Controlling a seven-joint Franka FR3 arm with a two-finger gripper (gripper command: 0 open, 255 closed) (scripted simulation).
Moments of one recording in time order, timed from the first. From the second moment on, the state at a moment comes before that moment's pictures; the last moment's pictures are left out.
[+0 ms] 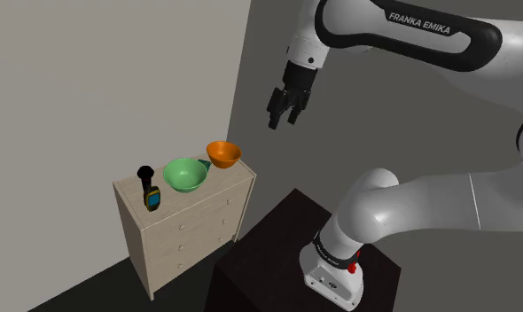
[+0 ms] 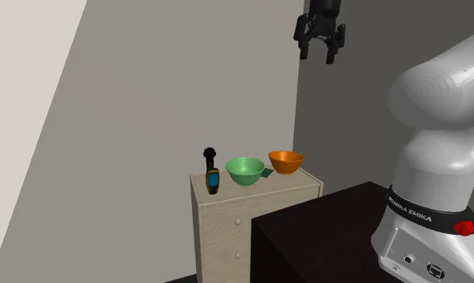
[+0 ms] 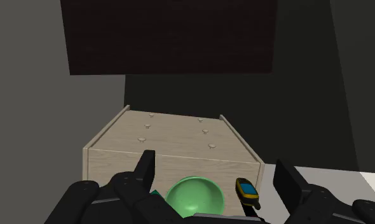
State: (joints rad) arm -0.01 -0.82 0.02 -2.43 0.11 1.58 0.05
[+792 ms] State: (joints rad) arm 0.02 -0.71 0.16 -2.66 0.20 2.03 0.17
